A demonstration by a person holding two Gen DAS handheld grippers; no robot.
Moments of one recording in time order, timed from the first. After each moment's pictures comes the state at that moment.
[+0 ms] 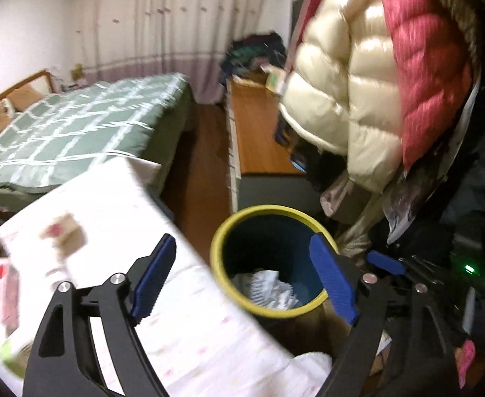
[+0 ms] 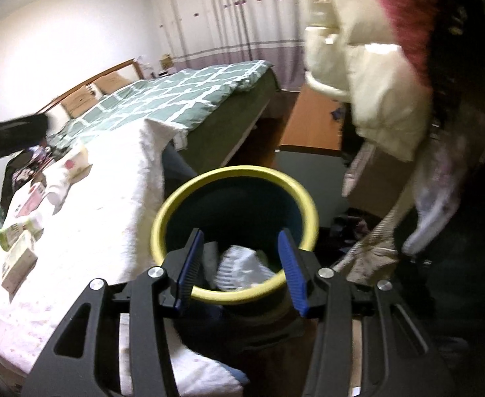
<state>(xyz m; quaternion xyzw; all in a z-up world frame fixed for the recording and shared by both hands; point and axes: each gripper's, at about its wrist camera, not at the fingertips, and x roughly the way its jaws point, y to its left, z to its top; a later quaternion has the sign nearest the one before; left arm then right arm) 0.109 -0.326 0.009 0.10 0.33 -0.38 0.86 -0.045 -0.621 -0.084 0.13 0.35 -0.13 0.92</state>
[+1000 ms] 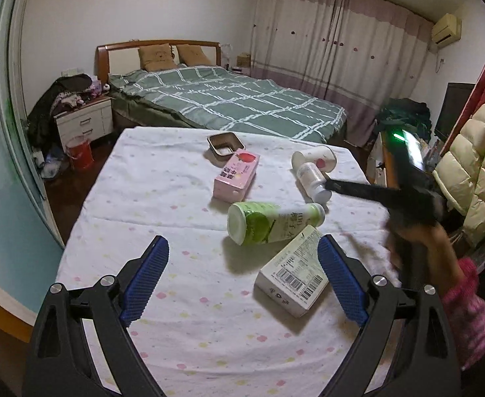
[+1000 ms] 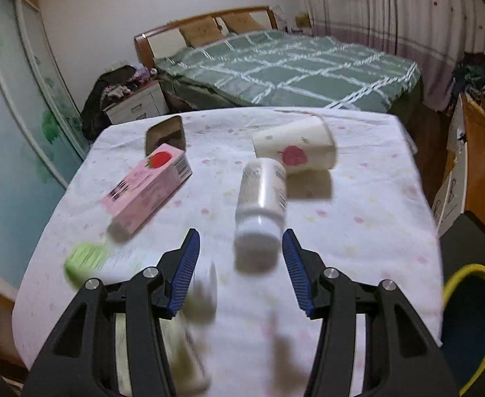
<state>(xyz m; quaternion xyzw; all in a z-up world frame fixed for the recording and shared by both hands) 0.064 0.018 -0.028 -0.05 0.34 -0.09 0.94 0.217 -0.337 -0.085 0.04 0.43 0.11 0.90</state>
